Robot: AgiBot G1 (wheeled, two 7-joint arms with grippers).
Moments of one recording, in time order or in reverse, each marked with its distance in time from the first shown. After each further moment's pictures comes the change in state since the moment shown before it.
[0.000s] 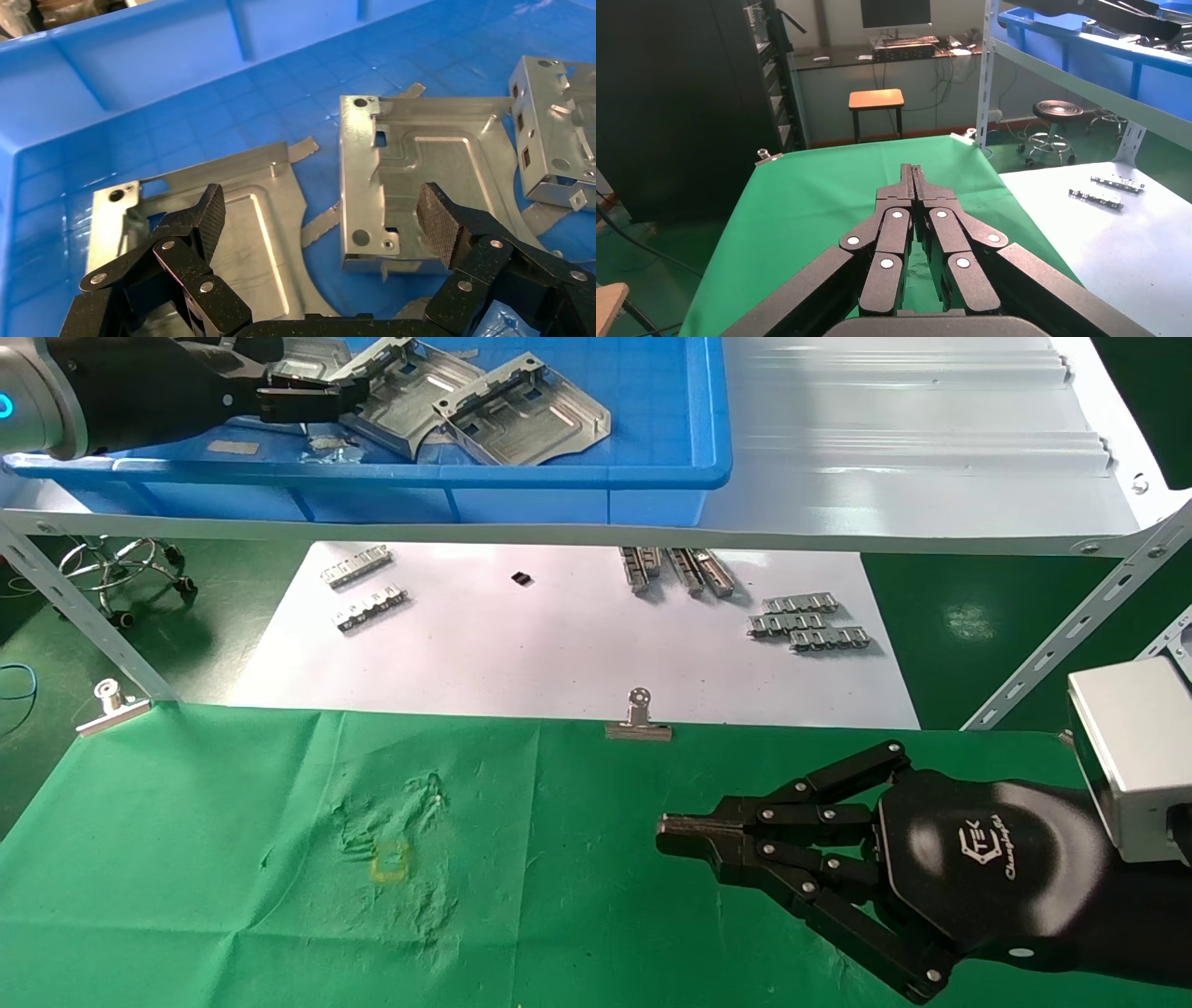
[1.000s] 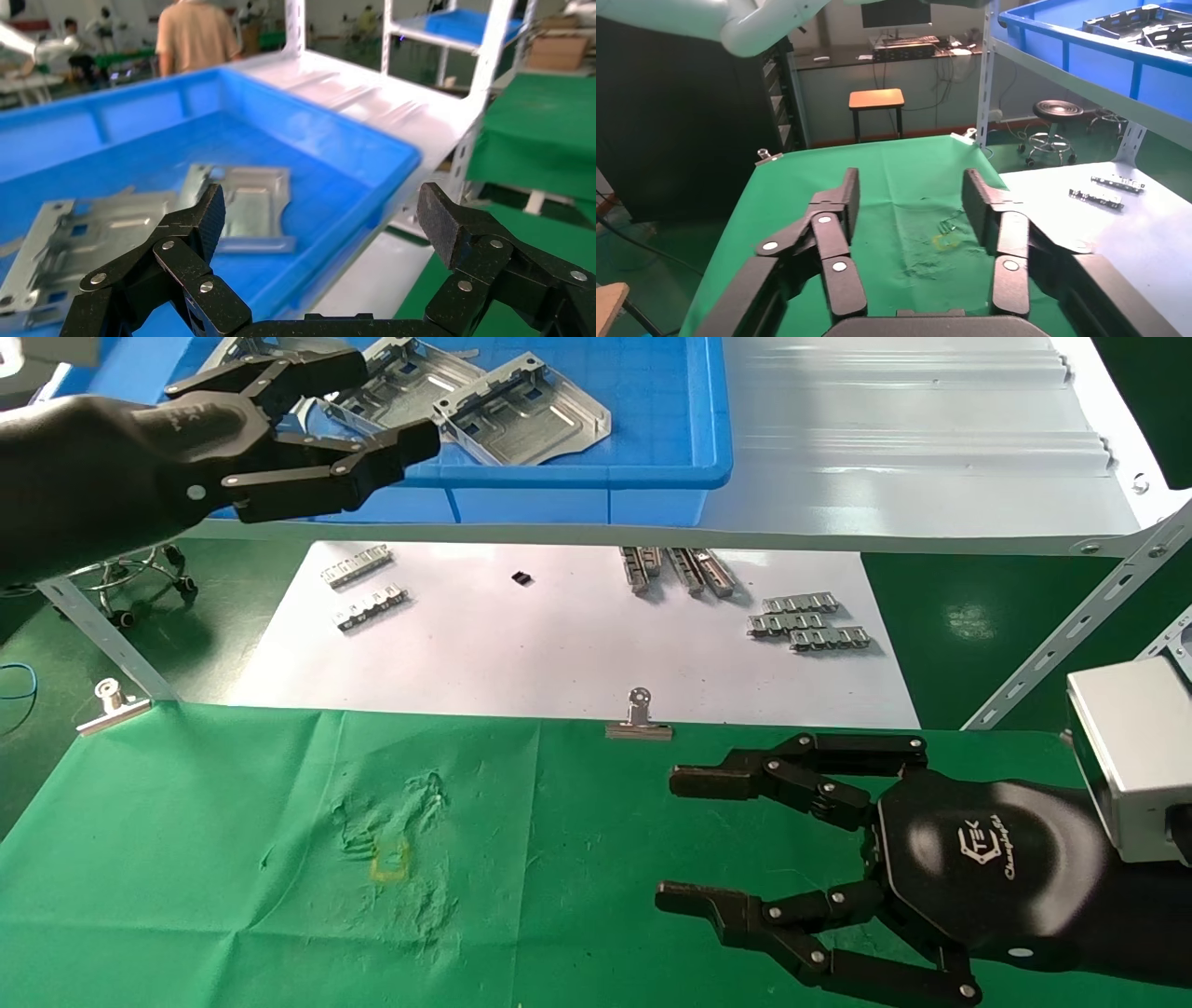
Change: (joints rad) left arm 0.502 -0.304 -0.170 -0.863 -0.338 0.209 -0.237; right arm 0.000 0.000 0.000 0.000 0.000 0.000 0.000
